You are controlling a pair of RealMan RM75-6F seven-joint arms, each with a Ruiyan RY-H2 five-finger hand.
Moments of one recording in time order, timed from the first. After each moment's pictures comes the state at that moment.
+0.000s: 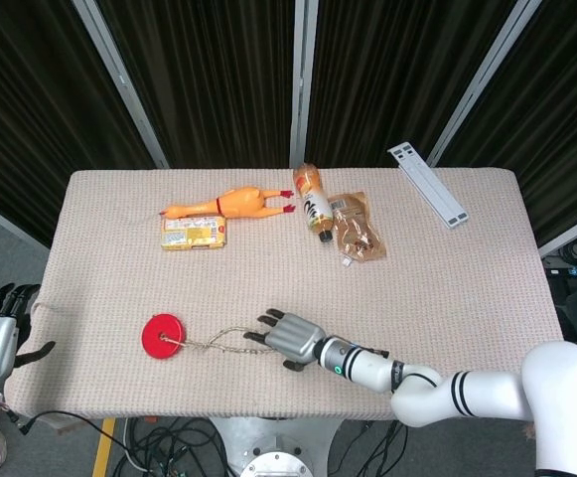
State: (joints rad) left arm -0.09 -1.29 -0.07 -1.35 1.46 1.50 -0.03; right arm 1.08 -1.54 0.07 -1.58 -1.21 0.52 -0.26
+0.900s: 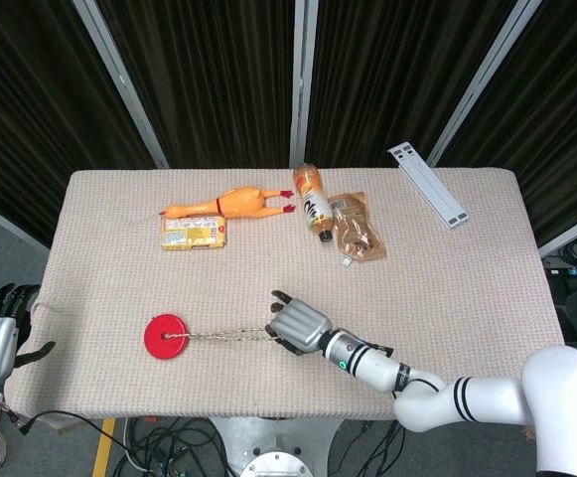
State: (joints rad) left arm -0.09 -1.30 -0.07 -1.34 1.46 1.50 -0.04; right arm 1.04 -1.56 0.05 -1.58 -1.18 0.70 -0.34
